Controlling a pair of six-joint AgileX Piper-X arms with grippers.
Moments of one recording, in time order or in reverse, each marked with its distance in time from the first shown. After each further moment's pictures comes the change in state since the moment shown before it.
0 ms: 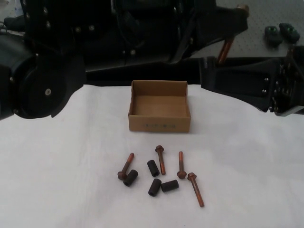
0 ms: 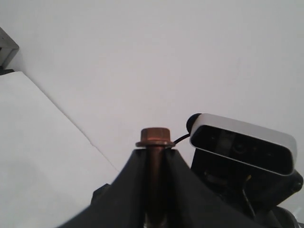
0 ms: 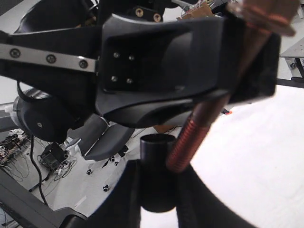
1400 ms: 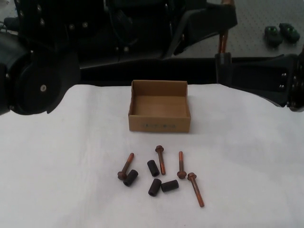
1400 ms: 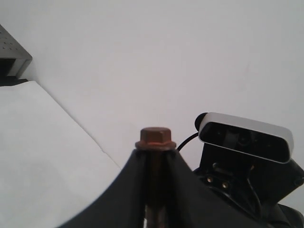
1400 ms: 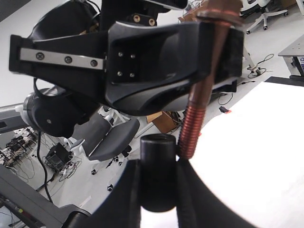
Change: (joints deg) left arm 1.3 -0.1 0.0 0.0 -0.3 1.3; right arm -5.1 0.0 0.0 0.0 -5.2 1.1
